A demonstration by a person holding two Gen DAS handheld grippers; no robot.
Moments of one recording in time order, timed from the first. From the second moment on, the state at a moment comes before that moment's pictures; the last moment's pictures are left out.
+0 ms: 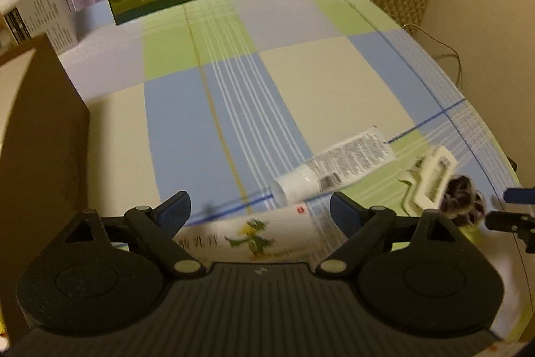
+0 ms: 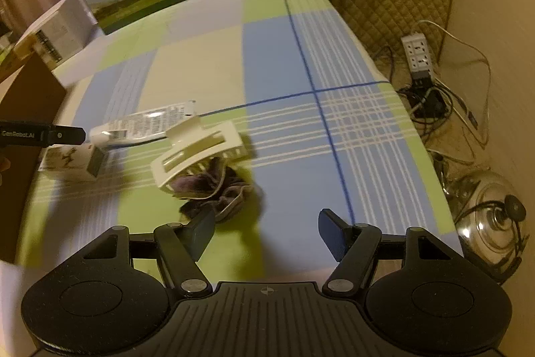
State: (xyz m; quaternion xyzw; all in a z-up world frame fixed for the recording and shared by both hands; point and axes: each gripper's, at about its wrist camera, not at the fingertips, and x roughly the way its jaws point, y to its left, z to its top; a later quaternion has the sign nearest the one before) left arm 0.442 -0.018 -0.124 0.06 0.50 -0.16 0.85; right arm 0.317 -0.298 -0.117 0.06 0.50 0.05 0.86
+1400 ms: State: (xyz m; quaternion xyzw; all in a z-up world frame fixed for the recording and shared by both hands) left arm 0.375 -0.042 -0.148 0.01 0.54 -0.11 0.83; right arm 0.304 -0.282 -0.125 0.03 0.47 0.10 0.87
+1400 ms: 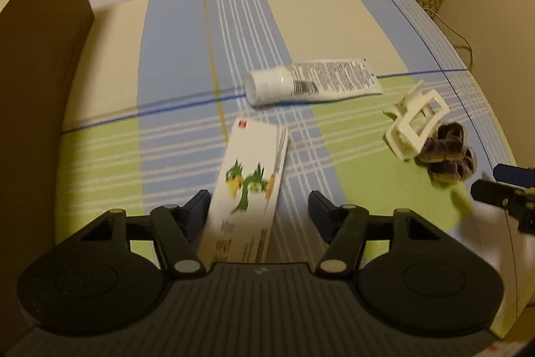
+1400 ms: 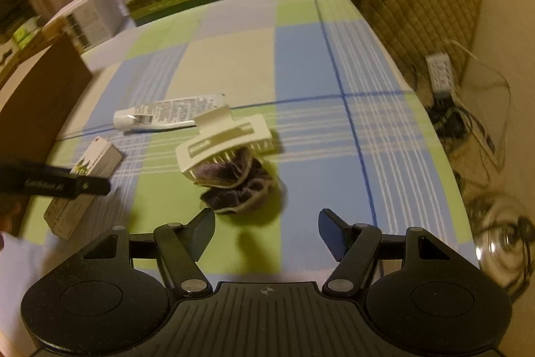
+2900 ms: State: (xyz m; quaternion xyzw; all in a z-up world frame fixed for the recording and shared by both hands) left arm 0.285 -0.017 -0.138 -0.02 0.55 -0.06 0.83; right arm 0.251 -0.202 -0.140 -0.04 0.46 0.27 0.84
